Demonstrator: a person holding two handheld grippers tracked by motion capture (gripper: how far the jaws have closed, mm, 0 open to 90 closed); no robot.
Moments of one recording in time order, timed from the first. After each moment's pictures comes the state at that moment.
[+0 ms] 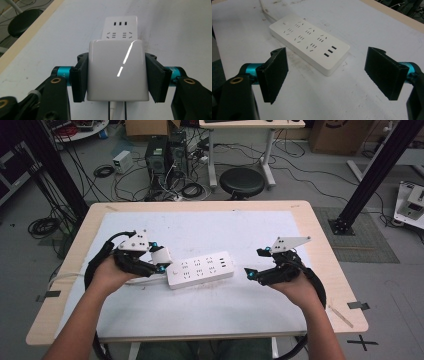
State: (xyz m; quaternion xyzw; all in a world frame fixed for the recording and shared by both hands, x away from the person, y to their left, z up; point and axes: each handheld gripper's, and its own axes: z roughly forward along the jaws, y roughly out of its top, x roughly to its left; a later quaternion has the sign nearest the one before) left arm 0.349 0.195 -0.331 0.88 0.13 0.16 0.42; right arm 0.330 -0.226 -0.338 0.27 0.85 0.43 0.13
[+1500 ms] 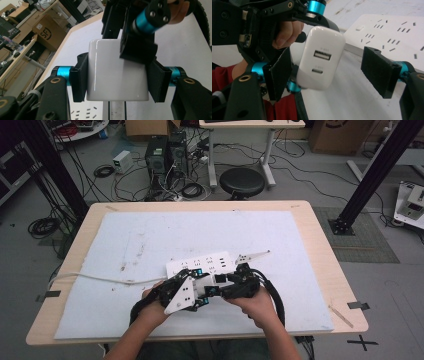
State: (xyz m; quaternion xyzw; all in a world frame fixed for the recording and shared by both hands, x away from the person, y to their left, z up) left arm 0.274 0.093 -0.384 0.83 -0.03 0.30 0.47; right arm 0.322 -0.141 -0.397 0.30 0.78 0.53 -0.15
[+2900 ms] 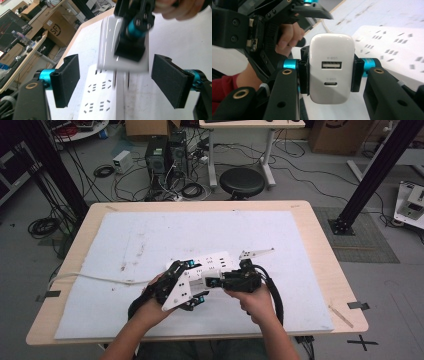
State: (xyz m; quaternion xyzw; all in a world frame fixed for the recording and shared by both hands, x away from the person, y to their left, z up) left arm 0.277 0.106 -0.373 0.83 -0.01 0.32 0.46; right arm 0.327 -0.149 -0.390 0.31 0.76 0.56 -0.14
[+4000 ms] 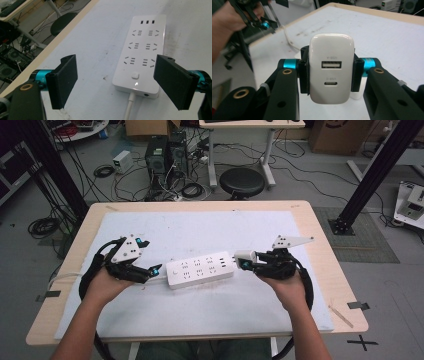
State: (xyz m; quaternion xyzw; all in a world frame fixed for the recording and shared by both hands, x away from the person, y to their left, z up) left arm 0.327 0.216 -0.339 0.85 0.19 0.27 0.41; right arm 0.335 -0.215 -0.345 0.29 0.79 0.54 0.06
